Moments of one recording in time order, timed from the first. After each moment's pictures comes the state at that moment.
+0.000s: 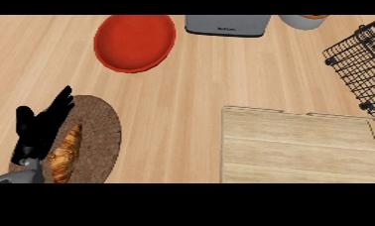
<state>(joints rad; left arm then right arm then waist) -0.04 0.26 0.18 -1.36 -0.02 -0.14 0.15 -1.18 -0.74 -0.54 -0.32 1.26 -0.62 0.70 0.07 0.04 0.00</state>
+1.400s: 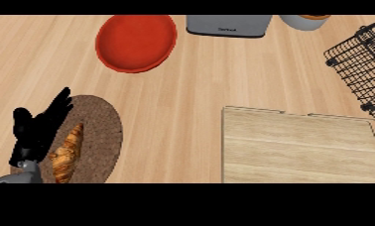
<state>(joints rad) -0.03 0.26 0.19 -1.37 -0.02 -0.15 0.15 -1.22 -0.96 -0.43 -0.04 1.39 -0.03 0.64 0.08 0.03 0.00</state>
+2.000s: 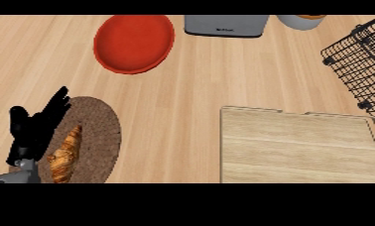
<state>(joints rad) -0.04 0.26 0.20 -1.35 -0.01 -0.15 0.15 -1.17 -0.97 -0.52 -0.14 1.29 -0.12 0.73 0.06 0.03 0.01</state>
